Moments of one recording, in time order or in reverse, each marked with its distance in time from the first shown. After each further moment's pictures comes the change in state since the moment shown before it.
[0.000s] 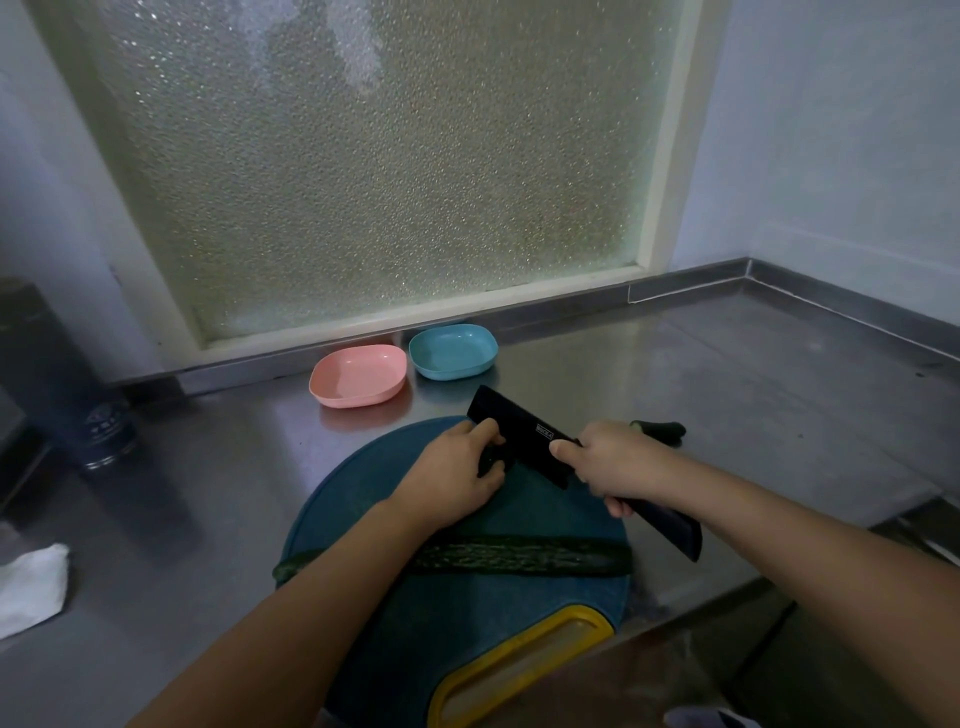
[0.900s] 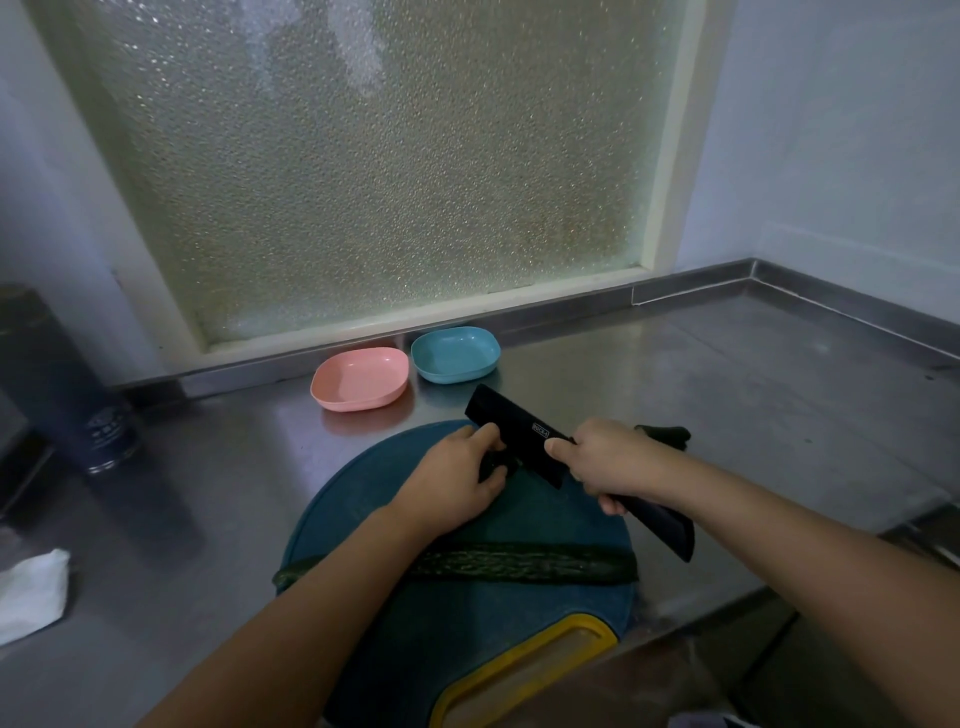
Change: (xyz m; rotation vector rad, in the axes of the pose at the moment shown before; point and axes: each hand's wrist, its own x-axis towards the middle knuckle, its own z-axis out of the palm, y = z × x) left_hand -0.001 -0.001 0.000 -0.017 -0.004 0.006; right_hand 0.008 -0.006 0.000 0.030 -0.027 0.013
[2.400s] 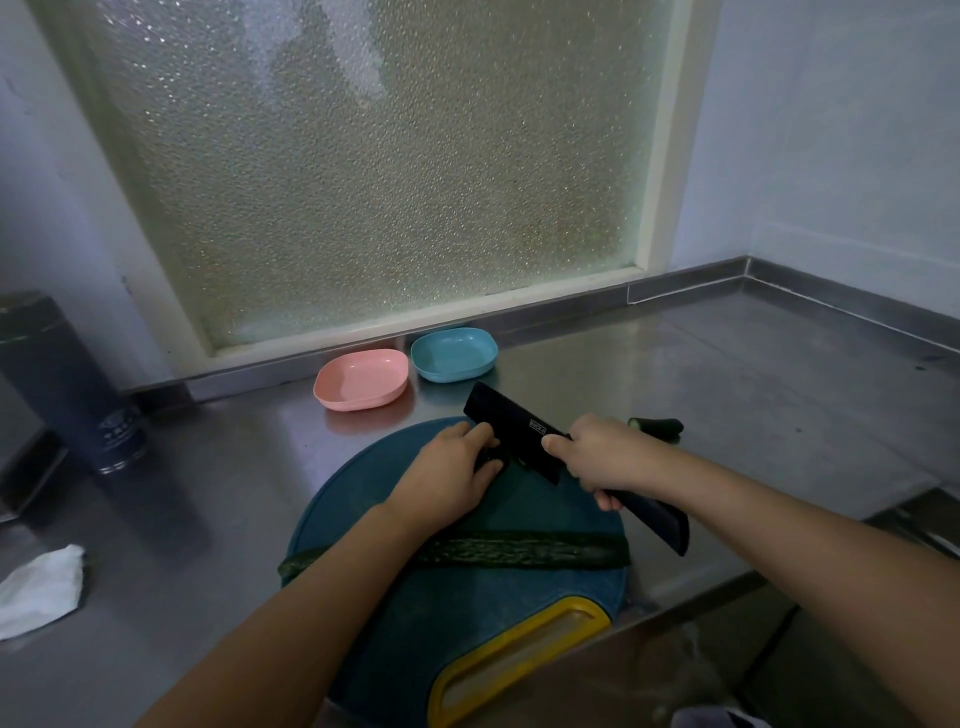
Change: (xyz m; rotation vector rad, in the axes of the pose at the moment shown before) left_hand -0.006 0.003 -0.001 0.095 0.040 0.023; right_hand -0.011 0.001 0.002 0.008 0.000 0.006
